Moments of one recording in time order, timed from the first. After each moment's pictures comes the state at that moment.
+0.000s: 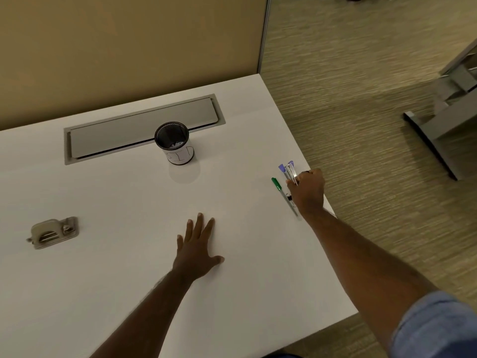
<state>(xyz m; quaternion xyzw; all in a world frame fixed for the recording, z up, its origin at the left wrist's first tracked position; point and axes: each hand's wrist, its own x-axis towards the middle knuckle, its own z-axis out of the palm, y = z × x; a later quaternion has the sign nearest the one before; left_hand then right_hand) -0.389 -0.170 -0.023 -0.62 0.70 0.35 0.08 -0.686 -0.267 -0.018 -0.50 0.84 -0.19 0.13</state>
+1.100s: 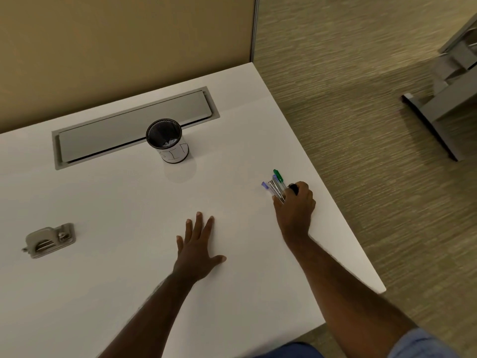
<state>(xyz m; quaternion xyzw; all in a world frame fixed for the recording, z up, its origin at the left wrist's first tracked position) -0.386 -0.171 -0.028 -0.61 0.70 0.36 0.08 -0.635 -0.208 -0.036 -0.51 0.84 -0.16 0.05</state>
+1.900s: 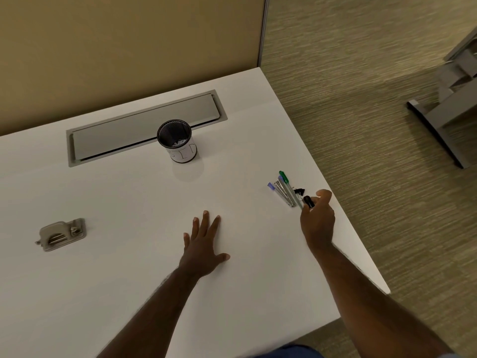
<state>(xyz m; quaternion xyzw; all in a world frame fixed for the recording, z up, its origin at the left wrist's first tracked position) -0.382 -0.172 -0.027 -0.60 0.71 0.37 0.08 -0.666 -0.183 -0.029 -0.40 0.85 -0.31 0.16</state>
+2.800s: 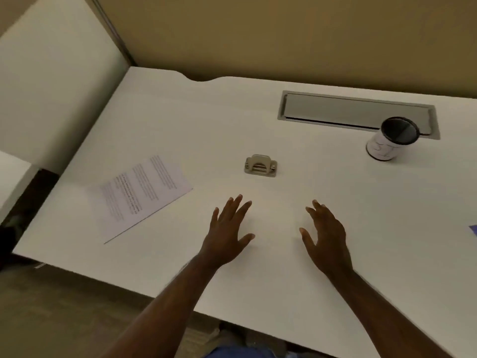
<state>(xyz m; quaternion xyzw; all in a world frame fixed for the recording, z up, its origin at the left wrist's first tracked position) -0.064 -0.021 0.020 -0.74 0.63 0.22 -0.10 -0.311 -0.106 -0.013 -0.82 0.51 -0.16 0.18</state>
